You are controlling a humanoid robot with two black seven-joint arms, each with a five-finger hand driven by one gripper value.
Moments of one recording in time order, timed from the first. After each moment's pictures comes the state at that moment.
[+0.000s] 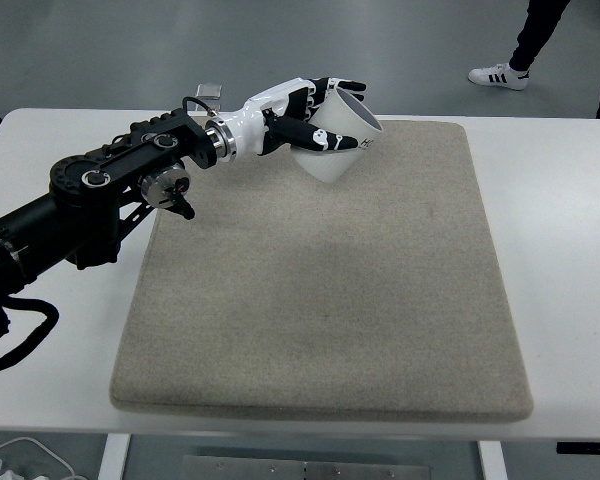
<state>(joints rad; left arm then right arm) -1.07 0.14 -0.45 -0.69 0.48 -0.32 -0.20 0.02 0.00 -0.06 0.14 -0.01 -0.01 -0.23</state>
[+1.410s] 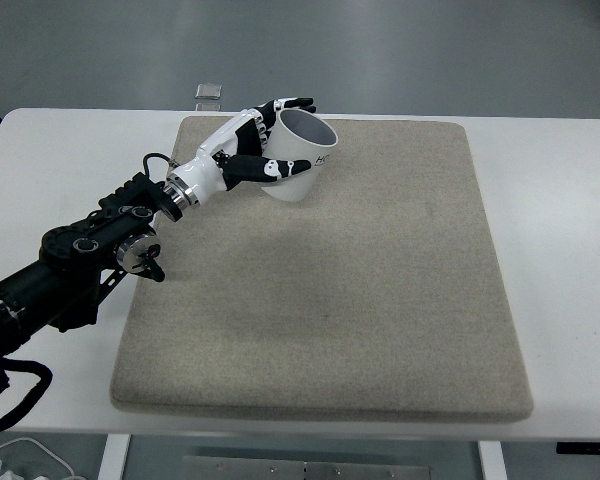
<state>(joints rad) -0.86 0.14 -0.52 -0.59 0.60 -0.35 -0.61 0.02 0.00 -0.06 0.14 -0.01 -0.01 -0.23</state>
